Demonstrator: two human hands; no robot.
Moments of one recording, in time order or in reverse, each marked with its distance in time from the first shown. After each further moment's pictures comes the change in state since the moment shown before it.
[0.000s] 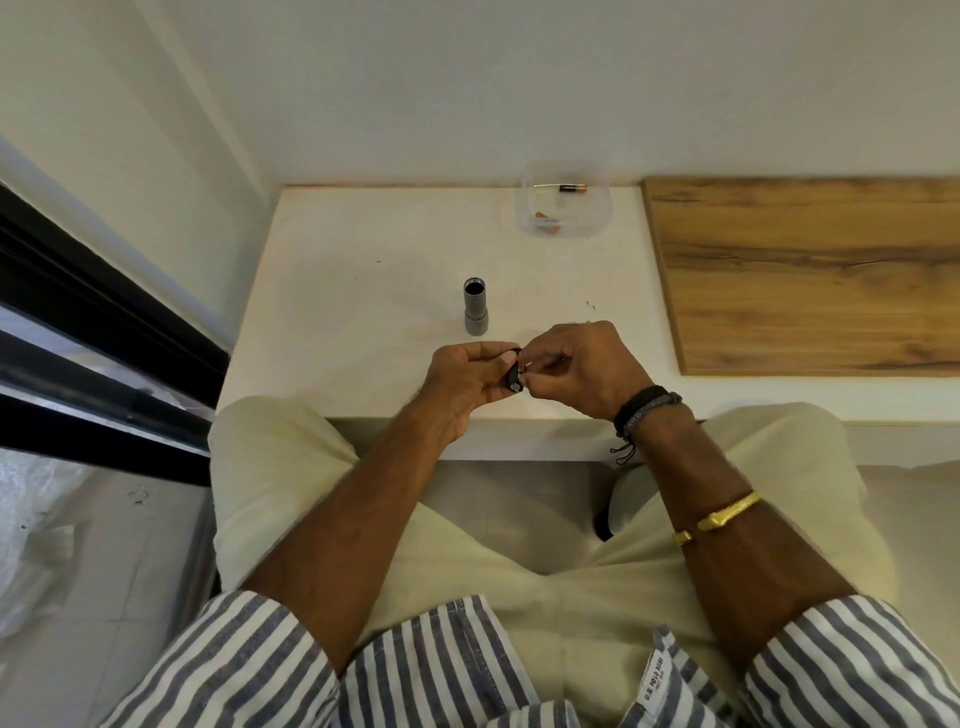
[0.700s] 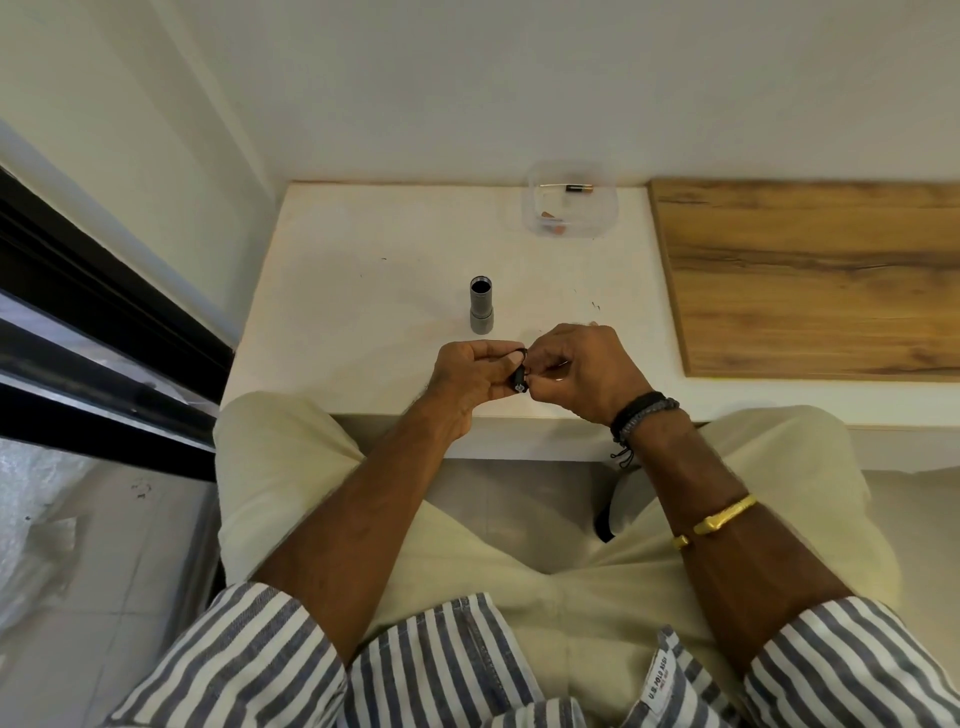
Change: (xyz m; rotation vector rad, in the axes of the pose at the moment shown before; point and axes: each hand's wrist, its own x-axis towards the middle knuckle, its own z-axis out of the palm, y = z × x) left_hand 0.001 0.001 -0.001 0.083 0.008 0.014; right_hand 0.003 0.004 0.009 -0.091 -0.018 -0.022
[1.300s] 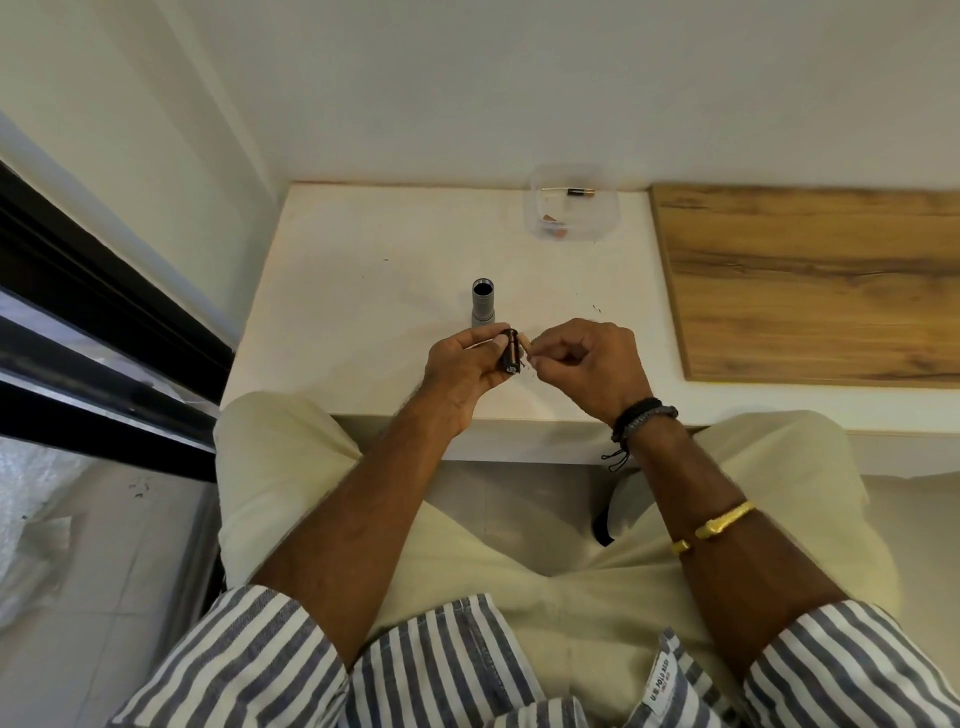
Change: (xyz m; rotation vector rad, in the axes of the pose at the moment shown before) left_hand 0.002 0.004 -0.003 -0.289 0.056 -0.008; right_hand -0.001 0.008 0.010 0.249 0.268 0.110
